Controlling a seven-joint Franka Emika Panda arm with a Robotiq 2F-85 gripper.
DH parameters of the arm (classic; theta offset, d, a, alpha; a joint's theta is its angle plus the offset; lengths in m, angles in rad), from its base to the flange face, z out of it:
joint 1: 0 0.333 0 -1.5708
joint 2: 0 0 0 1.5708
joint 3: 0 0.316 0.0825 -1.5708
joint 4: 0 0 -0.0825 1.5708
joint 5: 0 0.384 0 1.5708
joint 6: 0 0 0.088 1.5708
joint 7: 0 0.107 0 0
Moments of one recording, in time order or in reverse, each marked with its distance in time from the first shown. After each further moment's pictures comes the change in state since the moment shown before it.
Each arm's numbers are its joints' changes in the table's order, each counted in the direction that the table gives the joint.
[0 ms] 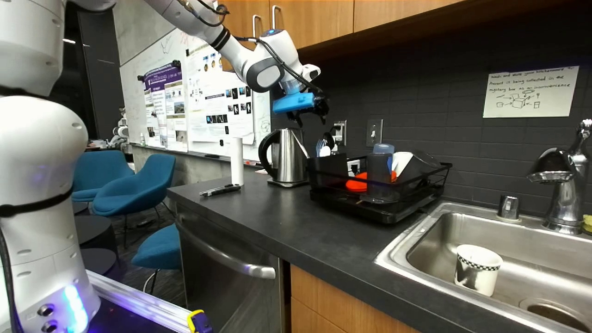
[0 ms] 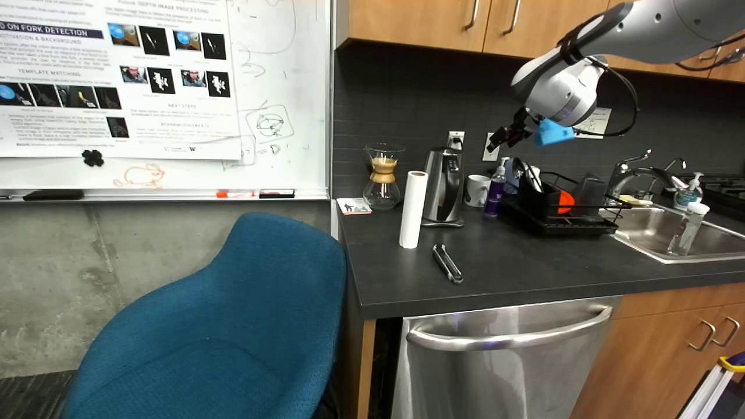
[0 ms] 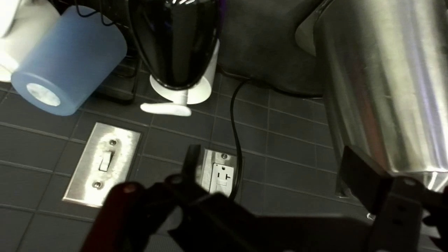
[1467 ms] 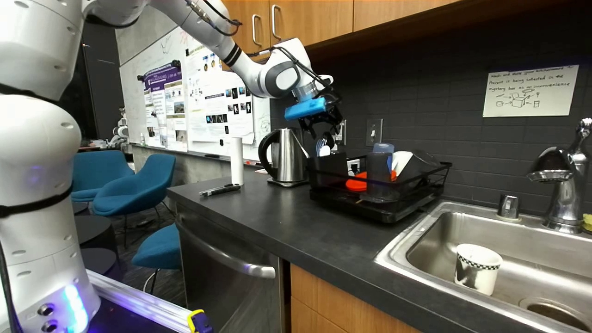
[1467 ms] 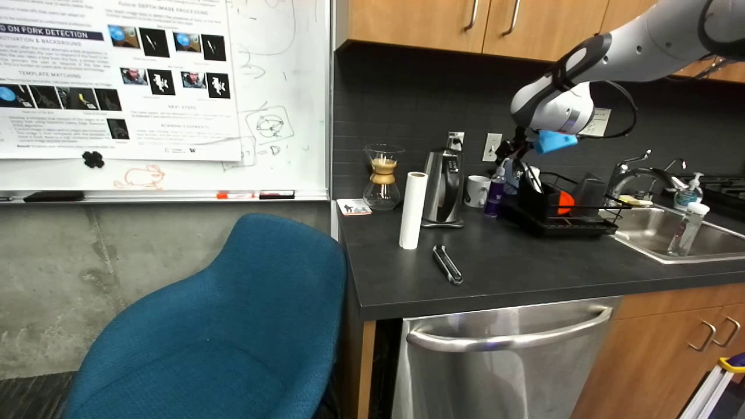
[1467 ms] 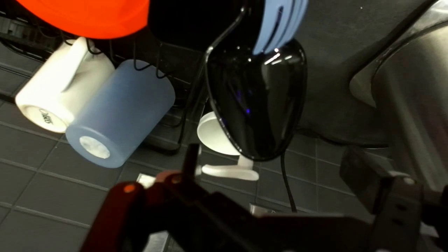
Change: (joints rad) arm -0.106 0.112 0.026 -0.095 -0.290 -0.074 0.258
